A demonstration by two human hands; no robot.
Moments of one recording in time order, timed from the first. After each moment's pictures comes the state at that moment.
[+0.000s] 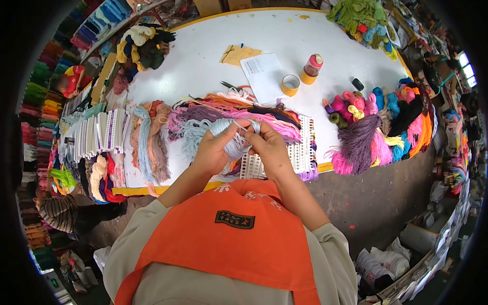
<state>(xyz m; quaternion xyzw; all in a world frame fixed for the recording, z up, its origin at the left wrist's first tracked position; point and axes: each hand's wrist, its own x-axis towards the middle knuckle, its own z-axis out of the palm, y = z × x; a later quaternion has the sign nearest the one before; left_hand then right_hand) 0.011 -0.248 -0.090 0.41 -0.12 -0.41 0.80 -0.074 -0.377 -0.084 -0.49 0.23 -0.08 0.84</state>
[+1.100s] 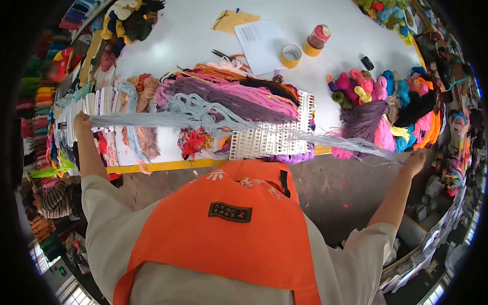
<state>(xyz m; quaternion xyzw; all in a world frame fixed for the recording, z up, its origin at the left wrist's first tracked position) 0.367 0.182 -0.139 0.57 0.22 0.00 0.79 -0.363 -0.848 -0.190 -0.62 0.59 -0.44 0.29</state>
